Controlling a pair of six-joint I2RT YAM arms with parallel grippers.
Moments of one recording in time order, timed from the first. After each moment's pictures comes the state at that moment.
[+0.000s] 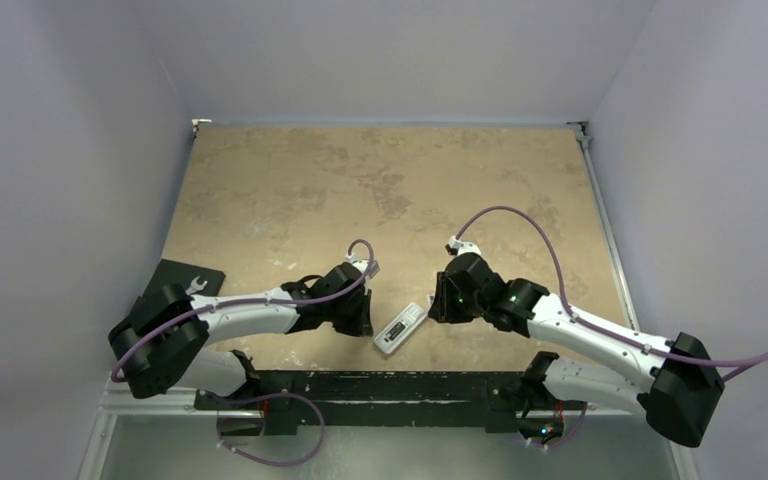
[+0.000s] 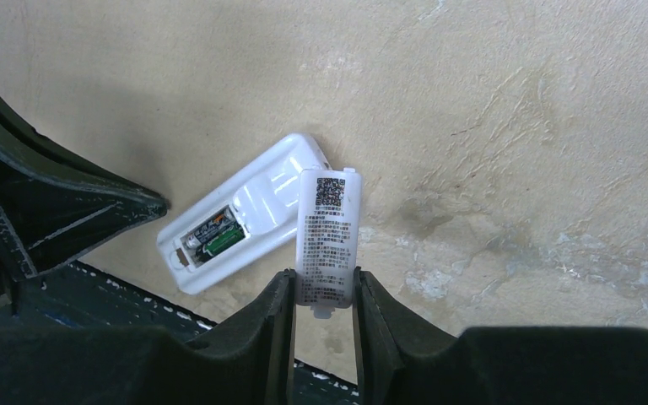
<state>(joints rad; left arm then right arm) -0.92 1.35 0.55 -0.14 0.12 -0.68 0.86 1.02 0.62 -0.51 0.09 0.75</state>
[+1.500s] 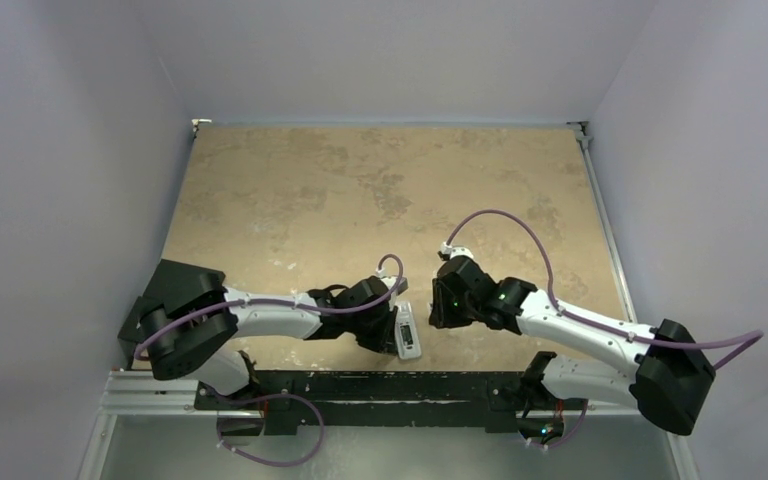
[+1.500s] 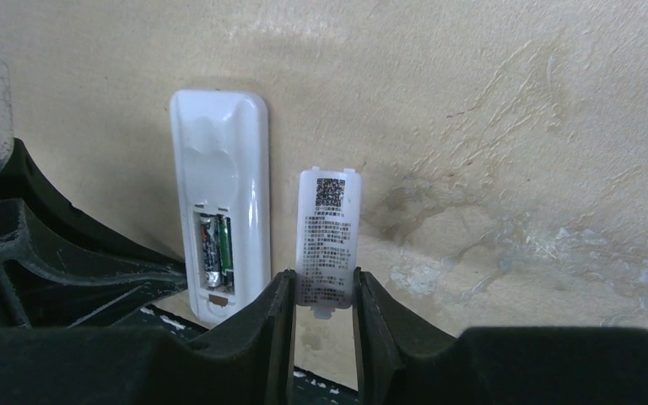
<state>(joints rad) -1.08 1.50 0.62 -0.05 0.19 -0.74 0.88 1.10 0.62 -0.51 0.09 0.71</state>
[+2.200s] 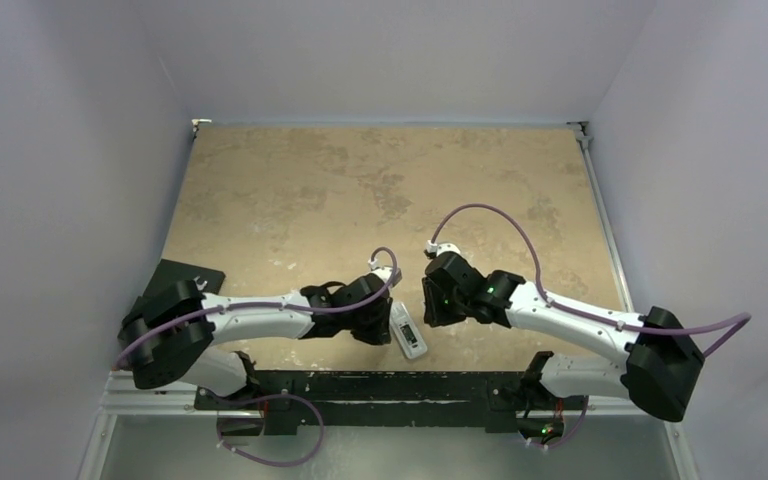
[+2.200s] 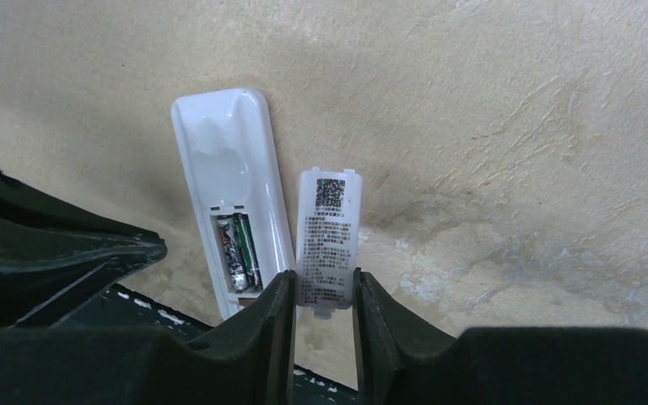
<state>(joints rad) -1.10 1.44 0.66 -0.15 0.04 -0.75 0.92 1.19 0.70 -0.55 0.10 0.65</state>
